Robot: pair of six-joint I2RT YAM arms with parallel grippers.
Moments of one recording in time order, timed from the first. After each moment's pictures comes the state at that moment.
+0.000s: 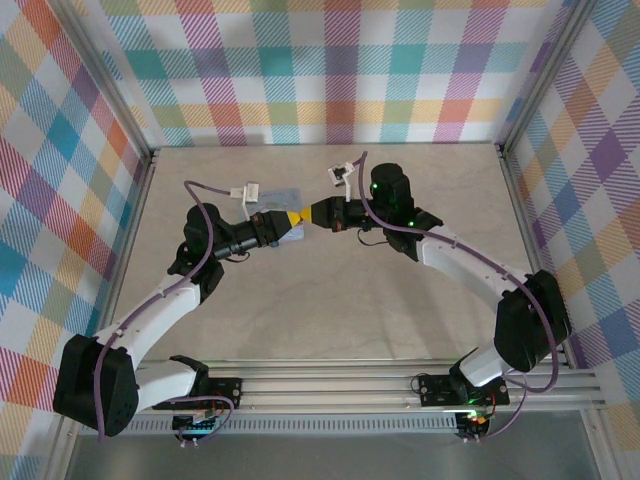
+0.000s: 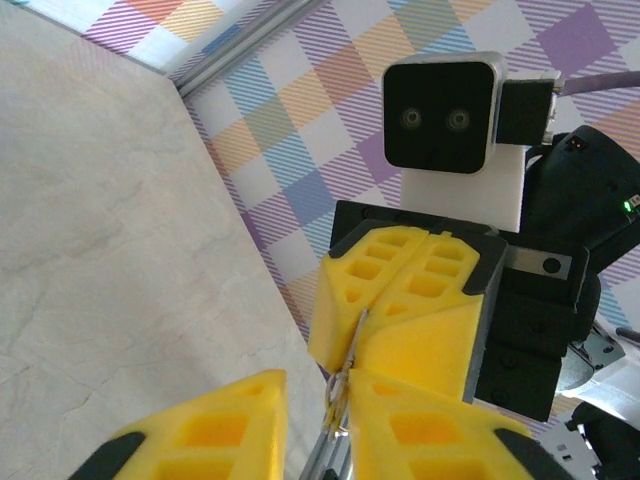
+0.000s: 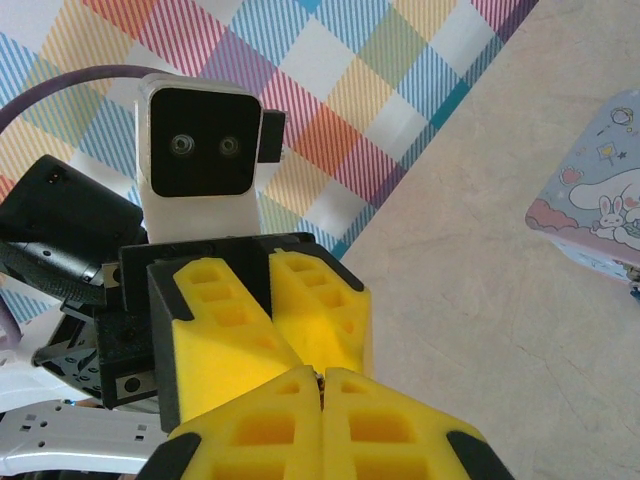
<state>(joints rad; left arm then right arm) -0.34 1.16 0.70 0.42 0.77 -0.94 0.62 1.51 1.16 0.10 -0.78 0.68</state>
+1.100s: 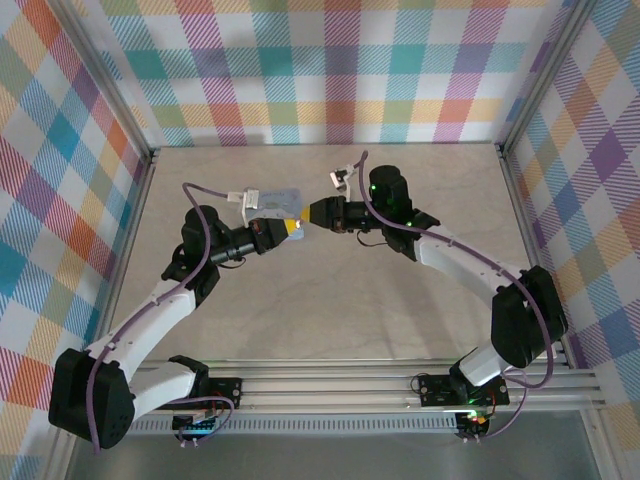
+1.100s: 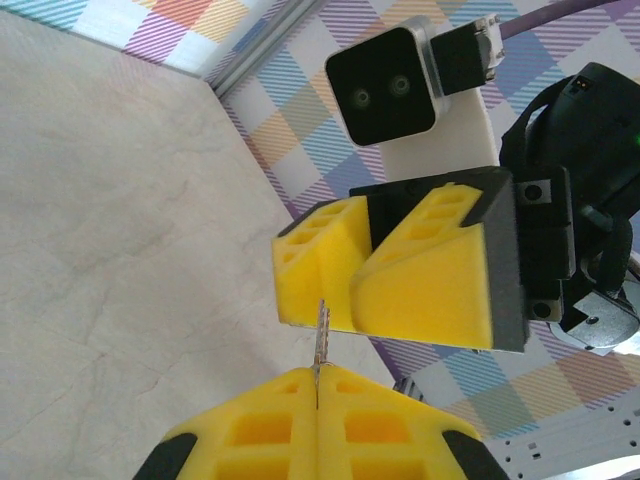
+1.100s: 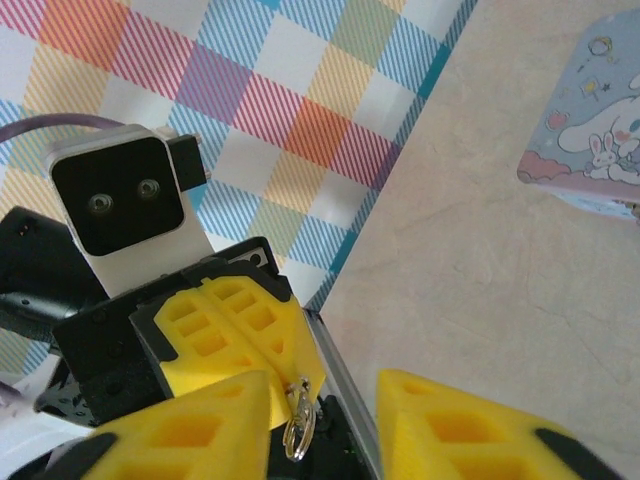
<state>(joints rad) -0.34 1.10 0.70 0.25 0.73 -0.74 0.61 1.53 1.14 0.11 -0.78 0.85</state>
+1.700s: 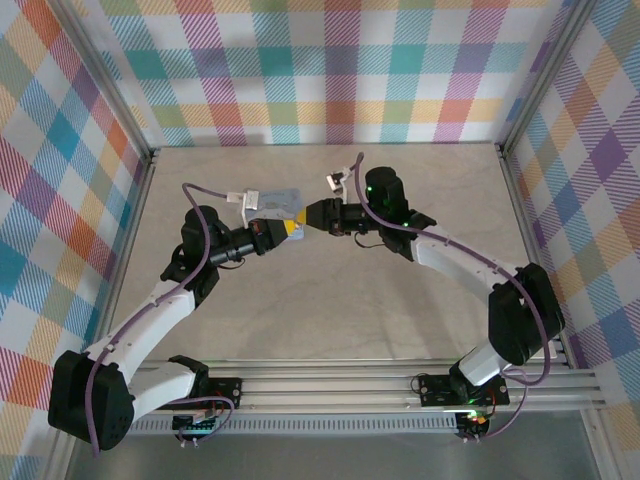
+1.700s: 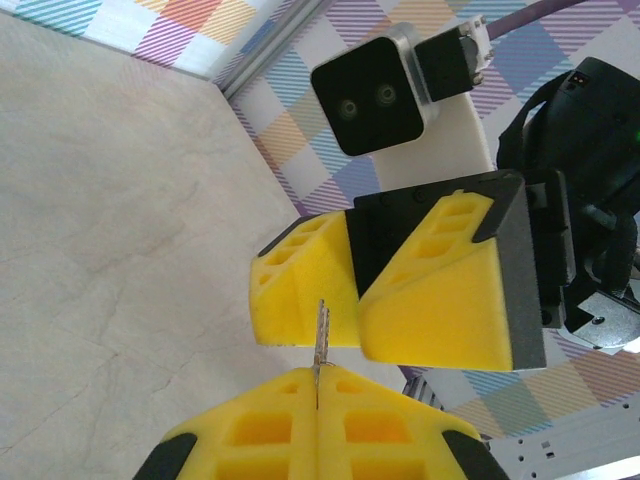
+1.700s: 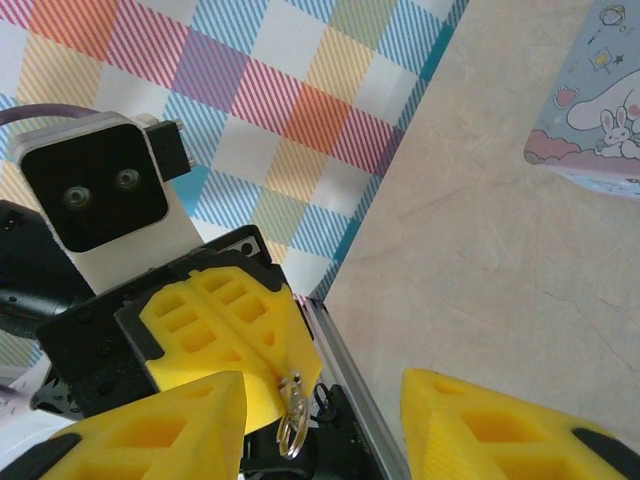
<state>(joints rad) -0.34 1.09 0.70 0.23 0.72 -0.71 0.63 1.56 1.14 0.10 -0.79 0.86</state>
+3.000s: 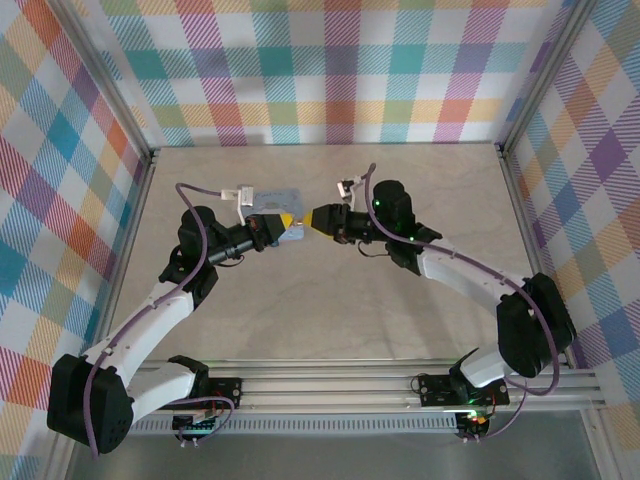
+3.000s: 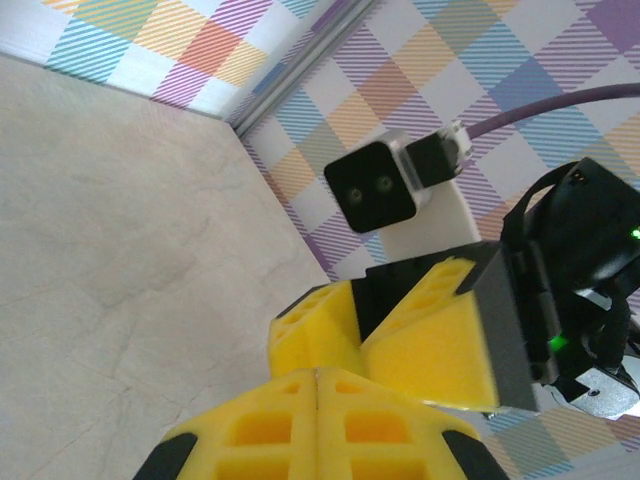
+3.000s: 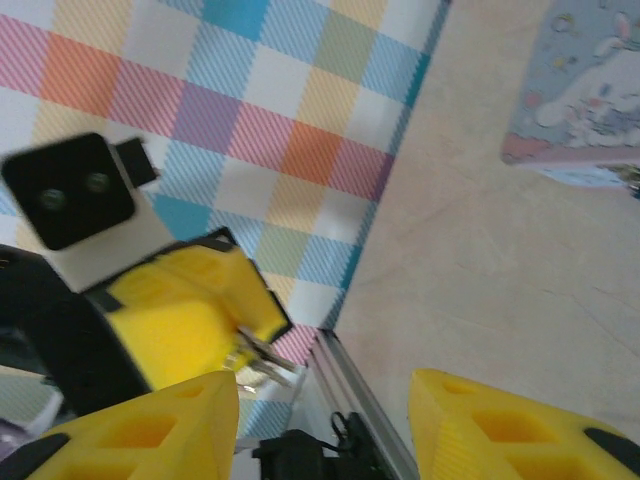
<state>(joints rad) -0.34 1.07 0.70 0.27 0.65 -0.73 0.64 1.48 1.01 0.25 -0.70 1.02</state>
